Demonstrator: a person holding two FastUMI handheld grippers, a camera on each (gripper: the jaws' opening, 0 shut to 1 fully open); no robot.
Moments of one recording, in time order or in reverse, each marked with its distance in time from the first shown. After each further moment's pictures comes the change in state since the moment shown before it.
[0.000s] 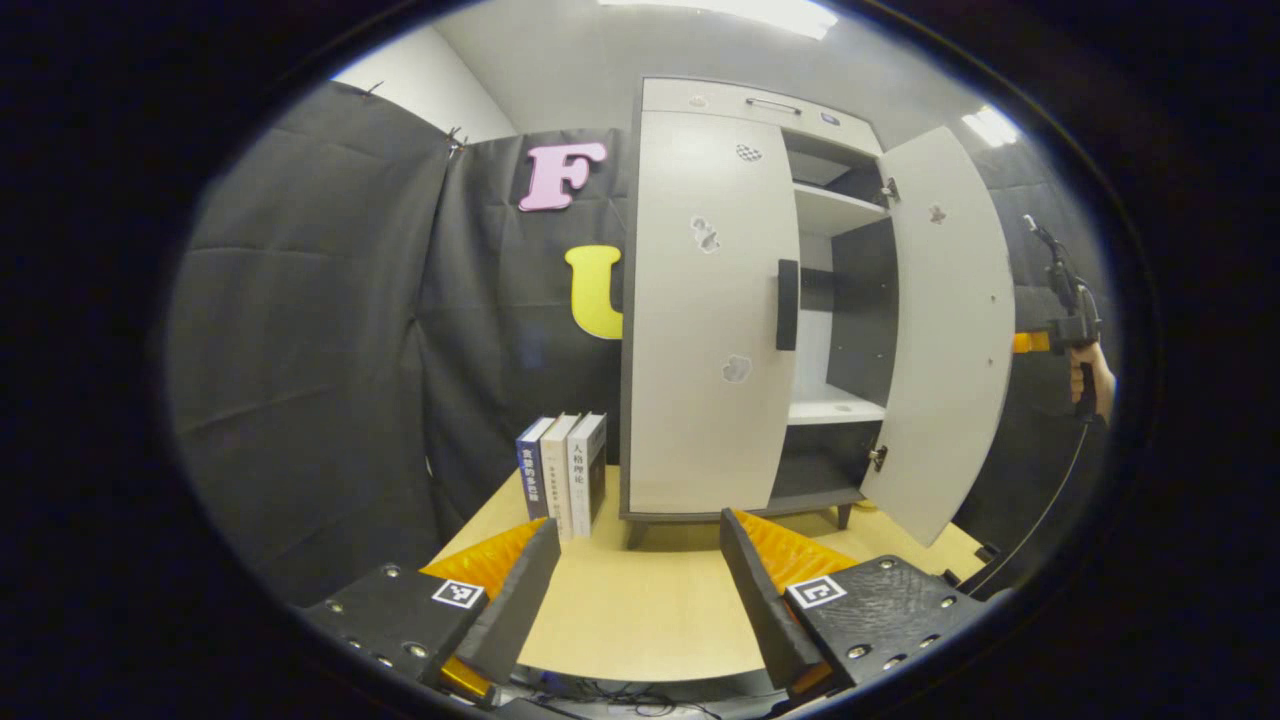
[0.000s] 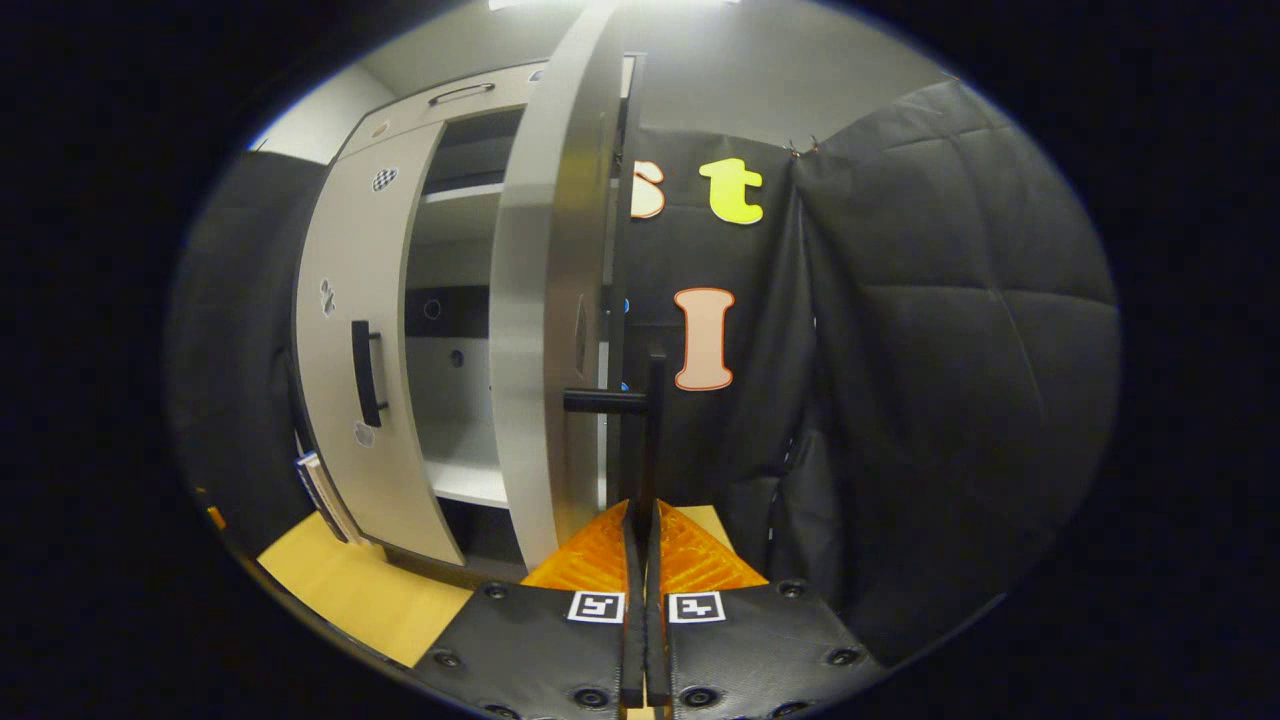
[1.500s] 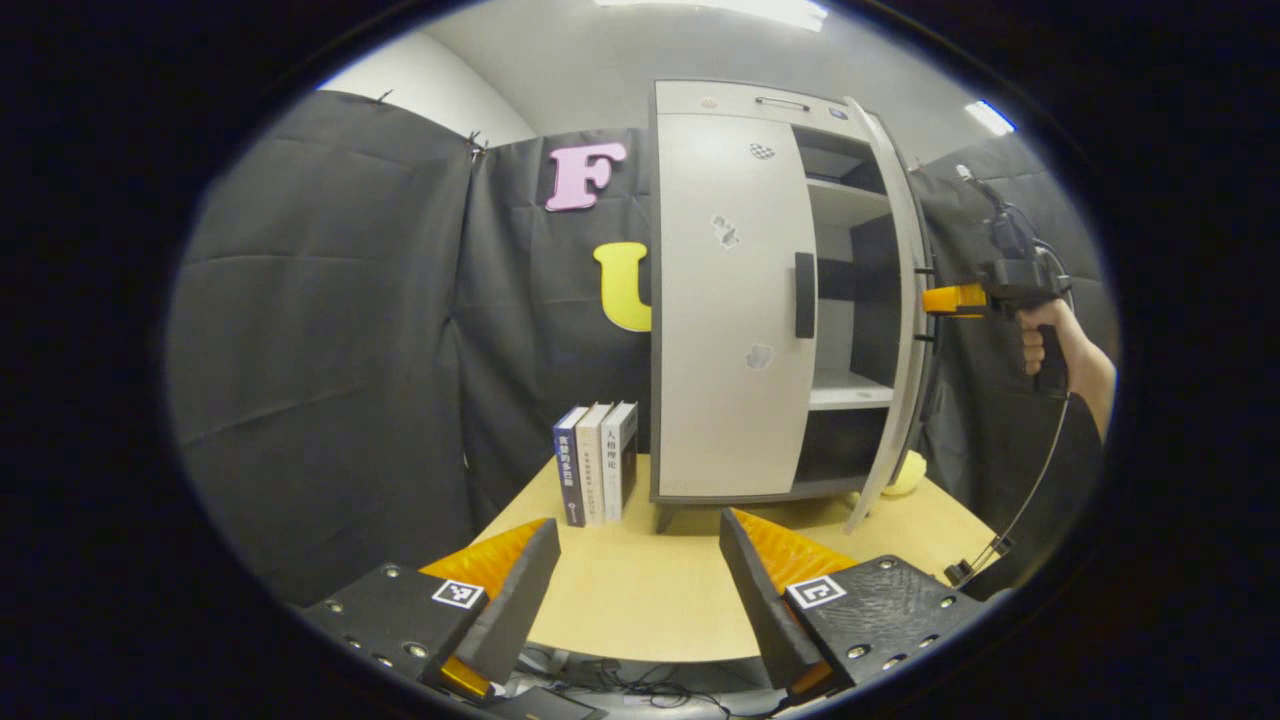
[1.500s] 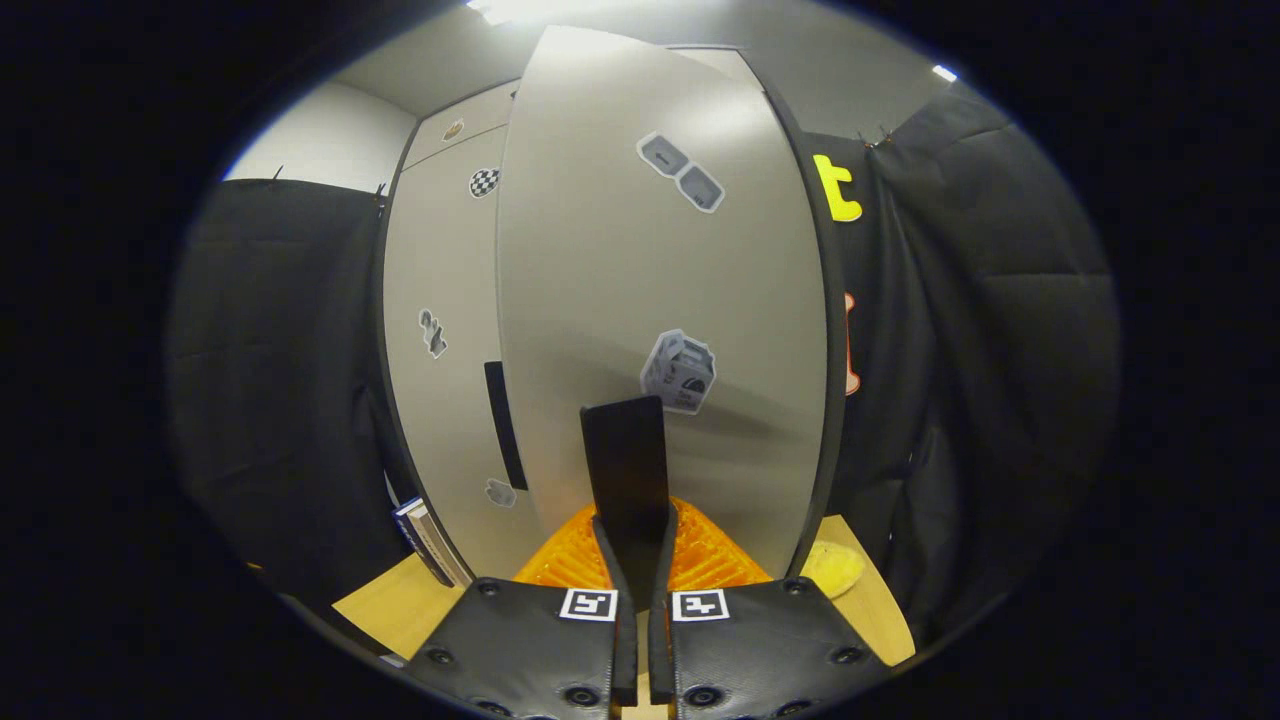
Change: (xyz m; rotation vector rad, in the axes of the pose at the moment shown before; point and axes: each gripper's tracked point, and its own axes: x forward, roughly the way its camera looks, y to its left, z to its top) left arm -0.040 0.011 -0.008 0.025 0.013 0.101; right arm 0.041 0.170 0.017 0.001 -0.039 0.215
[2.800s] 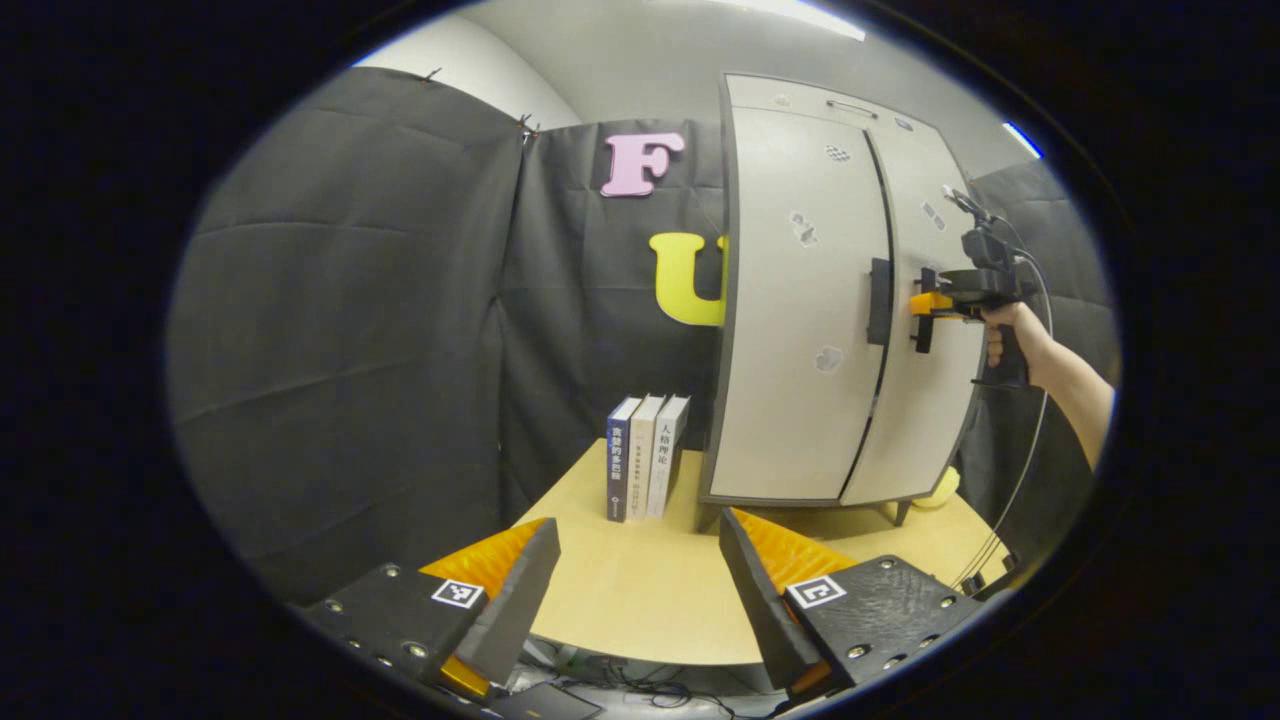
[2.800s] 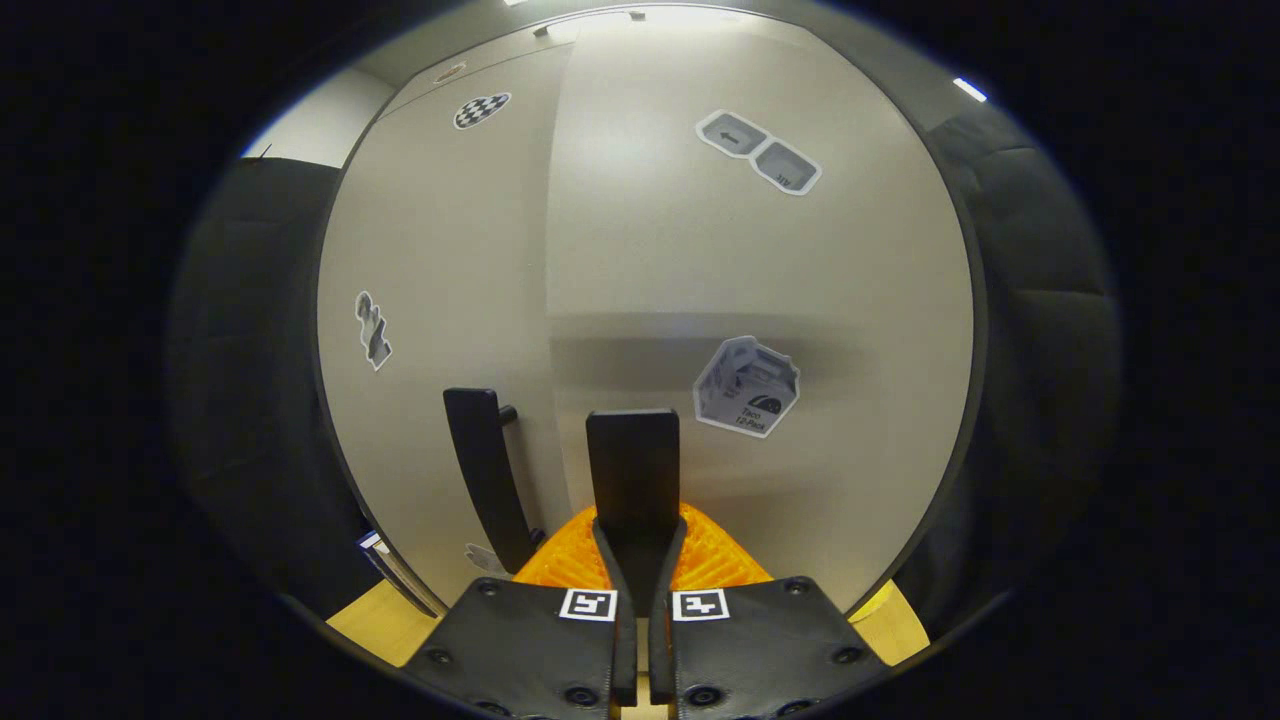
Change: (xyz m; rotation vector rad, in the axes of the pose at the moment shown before) left arm 0.009 0.070 -0.010 -0.067 0.026 0.099; right arm 0.125 0.054 0.015 -0.031 0.010 -0.061
